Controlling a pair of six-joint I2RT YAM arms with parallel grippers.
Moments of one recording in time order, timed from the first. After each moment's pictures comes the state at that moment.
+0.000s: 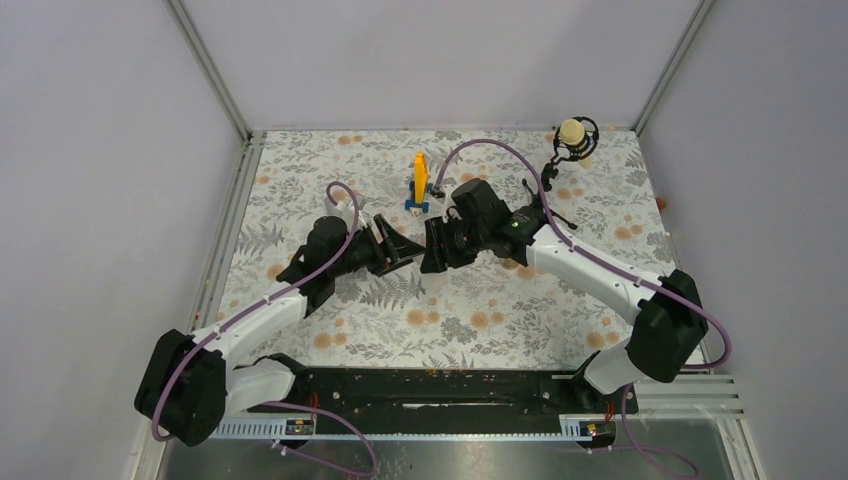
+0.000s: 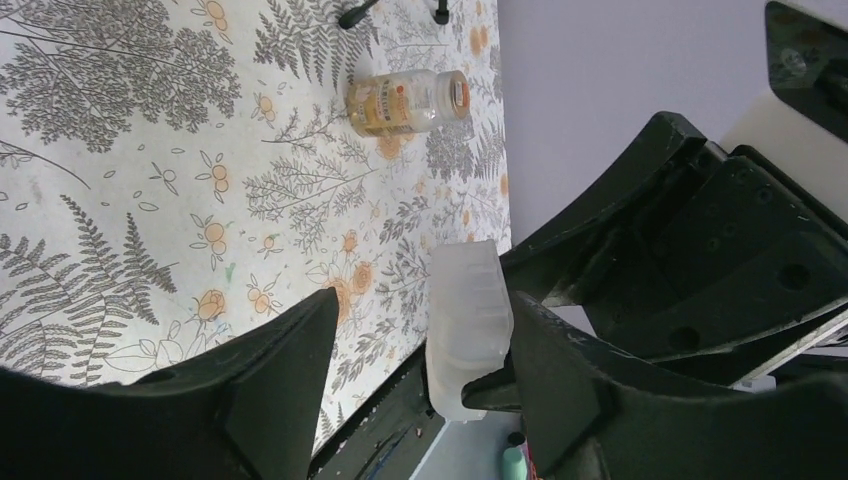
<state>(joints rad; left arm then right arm) -0.49 1.11 0.56 0.21 0.45 -1.05 0.79 1.51 1.23 -0.55 -0.31 0.46</state>
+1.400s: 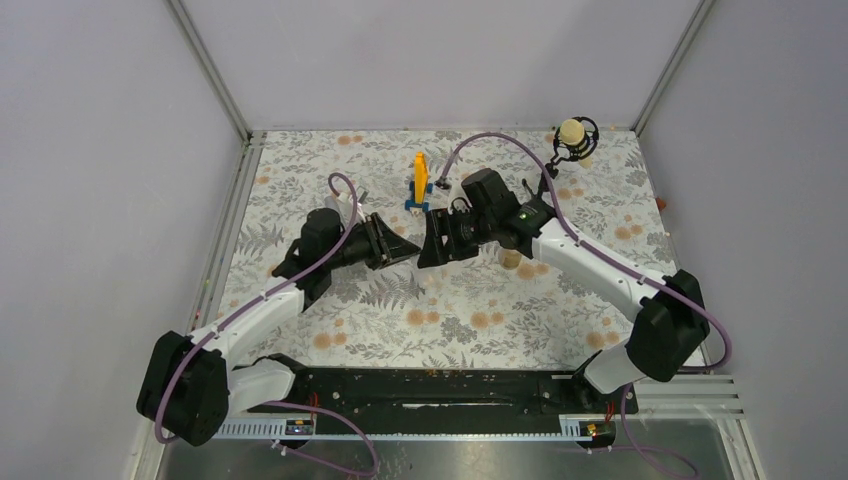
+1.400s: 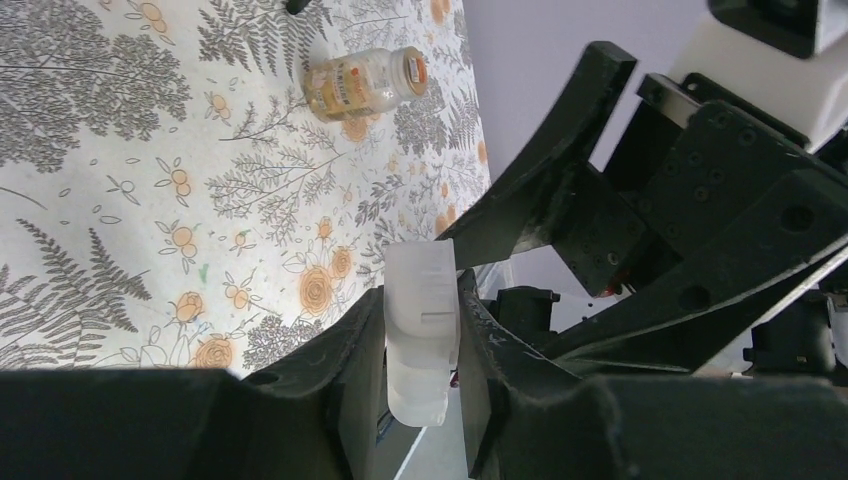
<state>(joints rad) -0.45 1.13 0.61 0.20 0.61 -0.99 0.72 1.52 1.25 -0.54 -0.46 0.48</state>
